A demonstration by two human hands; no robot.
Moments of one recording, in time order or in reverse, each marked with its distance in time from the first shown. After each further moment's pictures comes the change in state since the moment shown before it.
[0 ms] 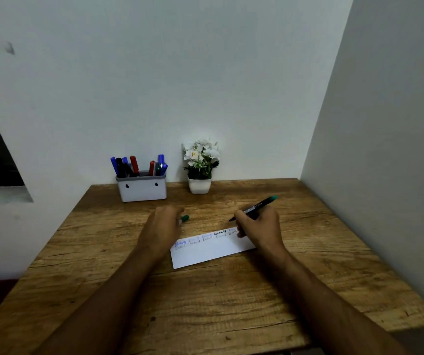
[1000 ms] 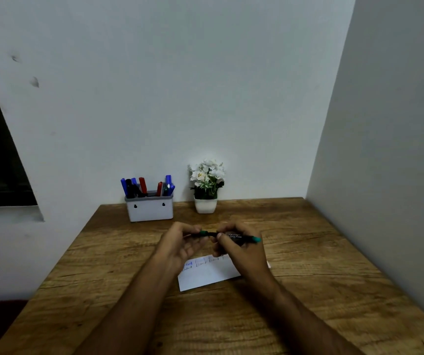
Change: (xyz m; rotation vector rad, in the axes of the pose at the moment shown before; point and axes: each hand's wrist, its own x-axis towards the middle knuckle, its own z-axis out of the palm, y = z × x) left_hand -0.006 0.047 -0.028 -1.641 -0.155 -0.846; right_hand -0.014 -0.003 0.038 0.300 -0.143 -0.270
